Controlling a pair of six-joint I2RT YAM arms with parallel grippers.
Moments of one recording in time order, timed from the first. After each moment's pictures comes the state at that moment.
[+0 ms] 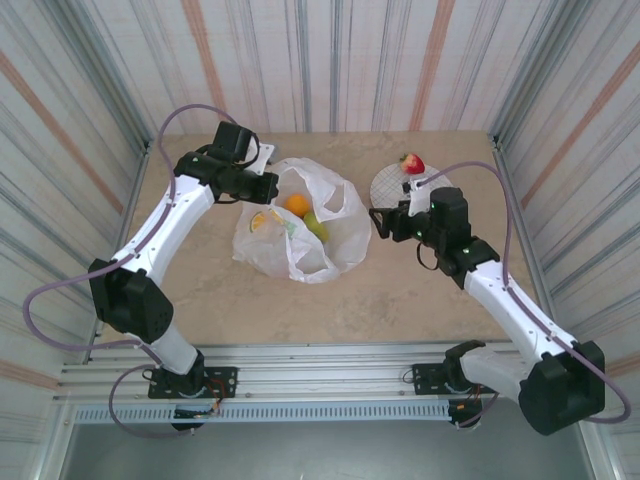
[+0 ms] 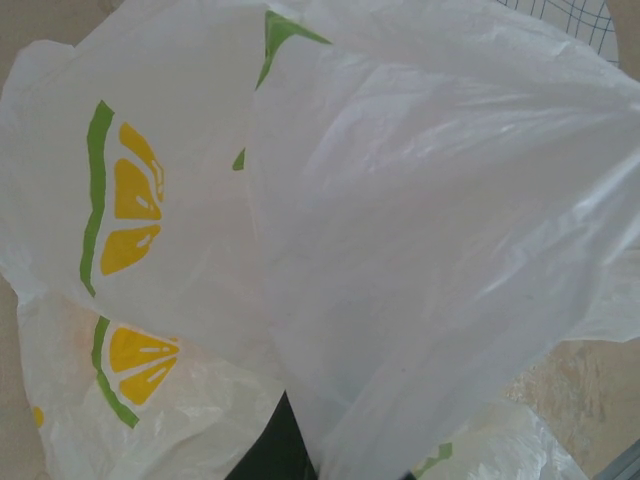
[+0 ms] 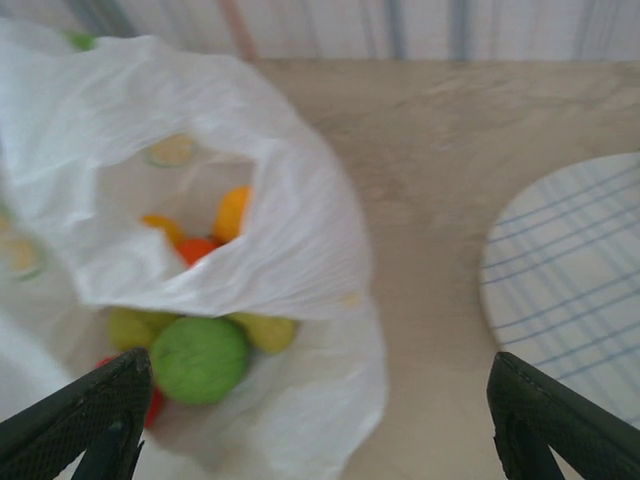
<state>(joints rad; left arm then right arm) -0.37 1.63 1.62 -0.94 0.27 -0.08 0.34 1.10 0.81 -0.16 -0.19 0.18</state>
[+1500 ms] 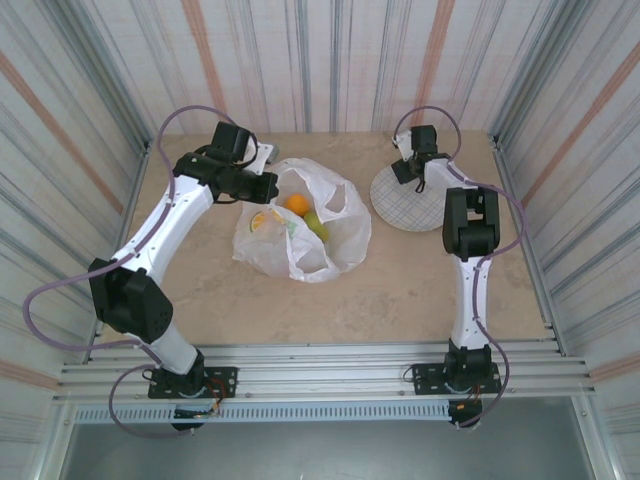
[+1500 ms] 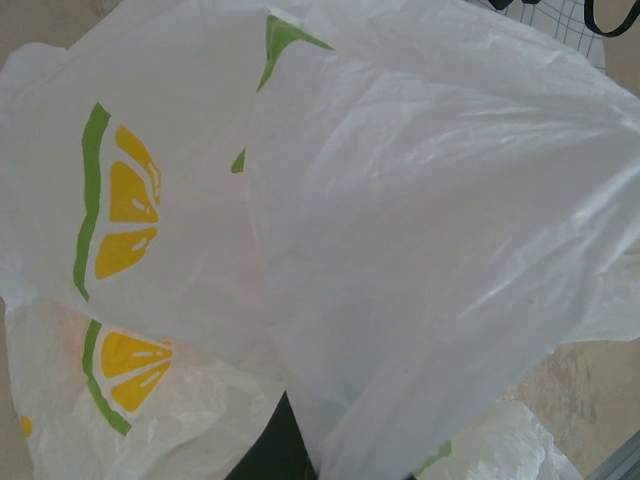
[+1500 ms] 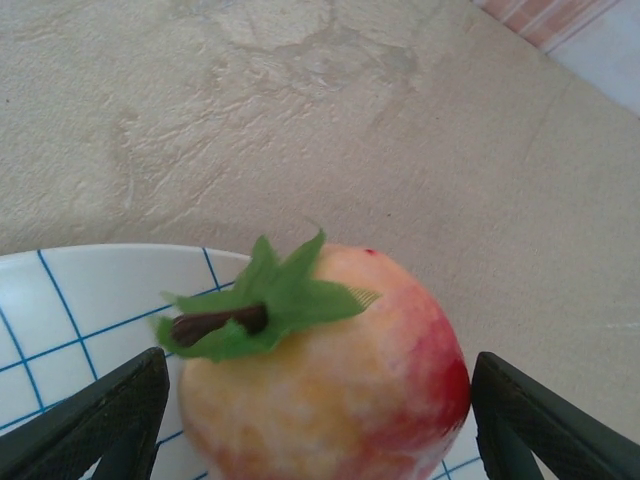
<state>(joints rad) -0.36 1.63 1.61 -0.92 0.30 -0.08 0.10 2.39 1.89 -0.30 0.11 -0.44</state>
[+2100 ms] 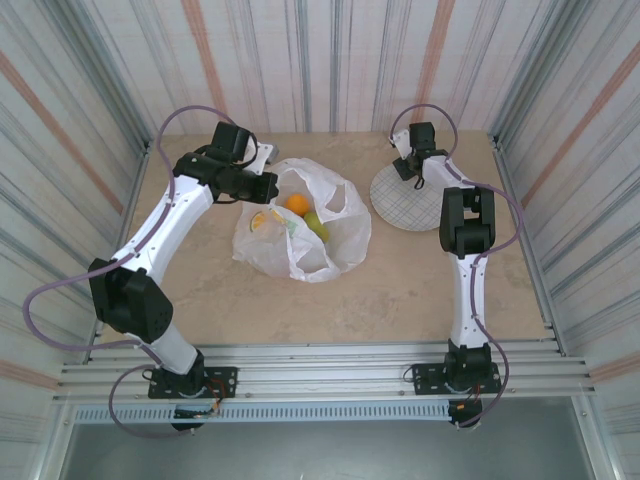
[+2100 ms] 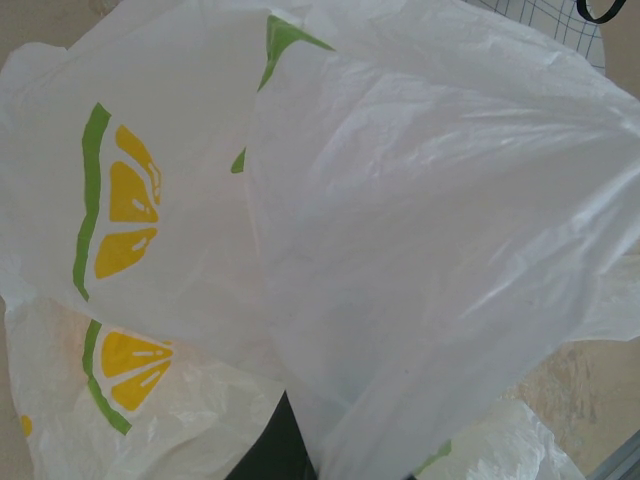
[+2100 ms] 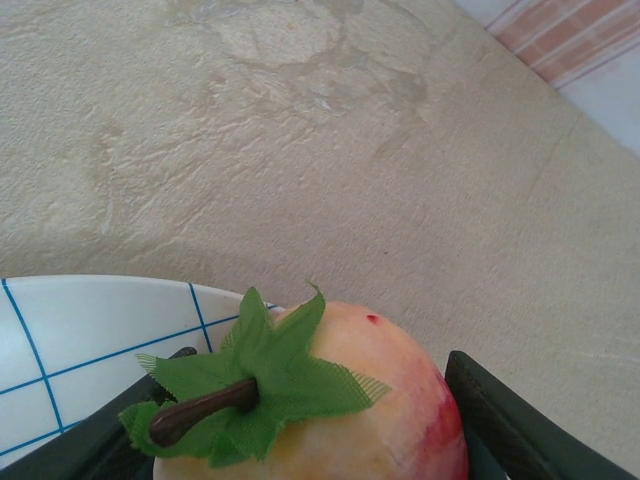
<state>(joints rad) -0.36 1.63 1.61 -0.92 0.30 -0.08 0.10 2.45 1.98 -0.35 0.11 -0.52</state>
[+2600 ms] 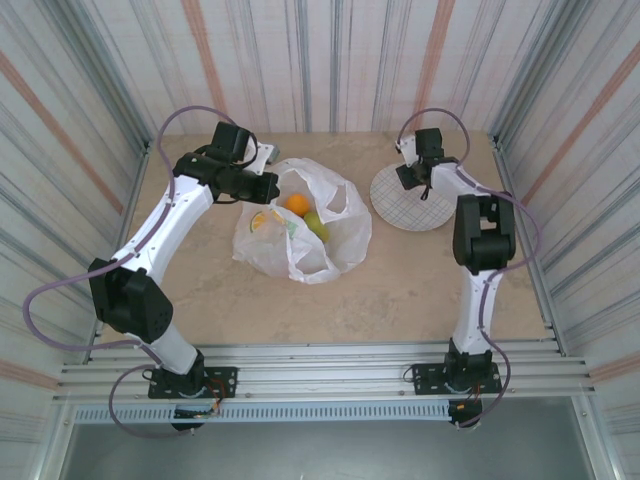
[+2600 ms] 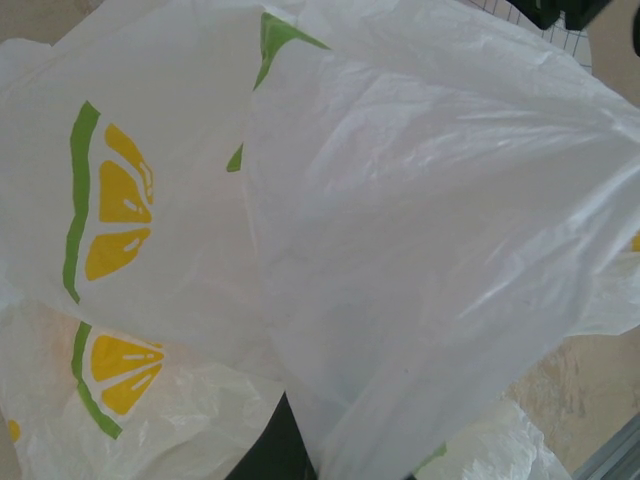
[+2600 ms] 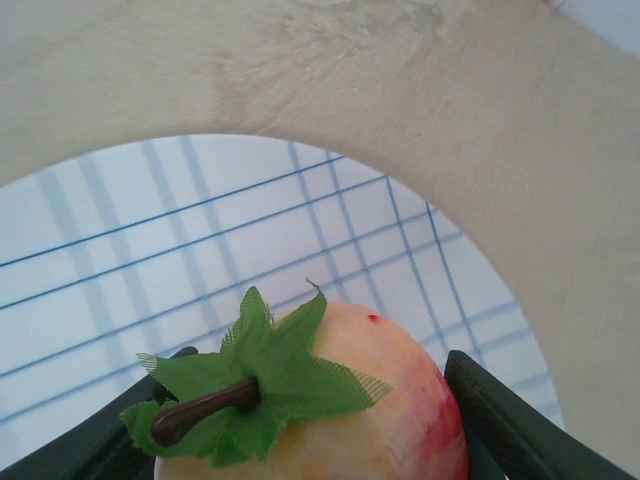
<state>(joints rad) -0.36 1.63 1.61 -0.92 0.32 -0.08 0.12 2.10 1.58 -0.32 0.05 -0.36</state>
